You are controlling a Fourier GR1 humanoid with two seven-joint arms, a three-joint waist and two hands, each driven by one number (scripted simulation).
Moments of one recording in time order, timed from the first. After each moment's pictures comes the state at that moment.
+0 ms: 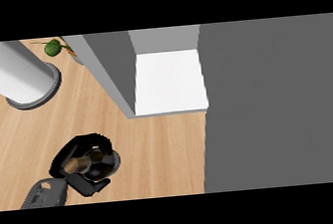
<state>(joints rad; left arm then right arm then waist) -0.21 0.24 -0.03 -0.87 -0.03 -0.62 -0.64 -0.10 -0.12 0.01 -2.43 -0.17 0.13 0.61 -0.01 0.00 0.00</state>
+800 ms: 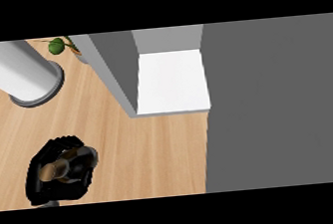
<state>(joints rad) 0.02 0.10 0.16 -1.26 0.12 -0.22 -0.66 -0.07 -0.10 0.01 -2.43 -0.17 0.13 0.60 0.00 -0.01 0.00</state>
